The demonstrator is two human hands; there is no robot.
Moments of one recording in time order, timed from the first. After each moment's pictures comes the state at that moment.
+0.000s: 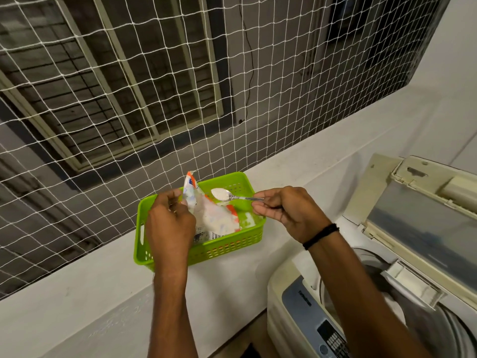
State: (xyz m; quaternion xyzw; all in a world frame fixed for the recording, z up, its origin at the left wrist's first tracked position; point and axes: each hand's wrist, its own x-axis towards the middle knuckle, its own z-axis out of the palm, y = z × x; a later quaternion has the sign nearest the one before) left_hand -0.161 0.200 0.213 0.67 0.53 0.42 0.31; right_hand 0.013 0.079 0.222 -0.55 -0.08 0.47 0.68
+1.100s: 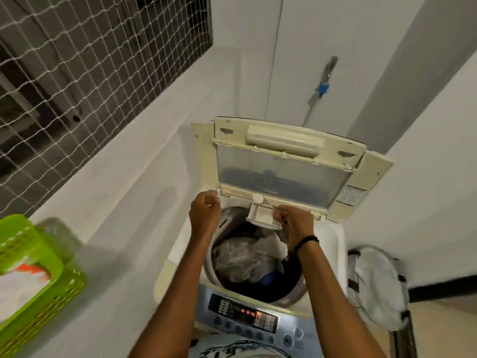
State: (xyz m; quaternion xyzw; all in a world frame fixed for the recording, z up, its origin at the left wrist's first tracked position) left_hand 0.129 -0.001 0.043 0.80 0.28 0.08 0.53; right_hand 0.152 -0.224 0.031 -0.62 0.30 0.12 0.72
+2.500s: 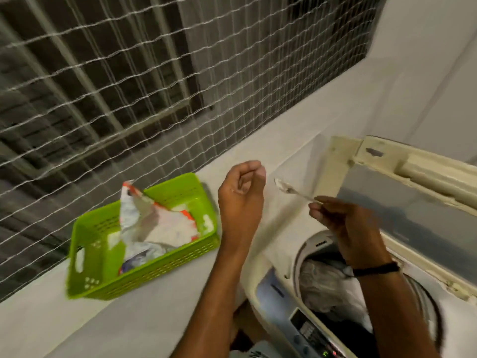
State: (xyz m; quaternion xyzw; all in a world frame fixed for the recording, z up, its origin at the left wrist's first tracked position) left_hand 0.010 0.096 0.203 0.61 0.25 0.40 0.64; right_hand 0.112 -0.056 0.153 -0.51 0.07 0.28 0.81
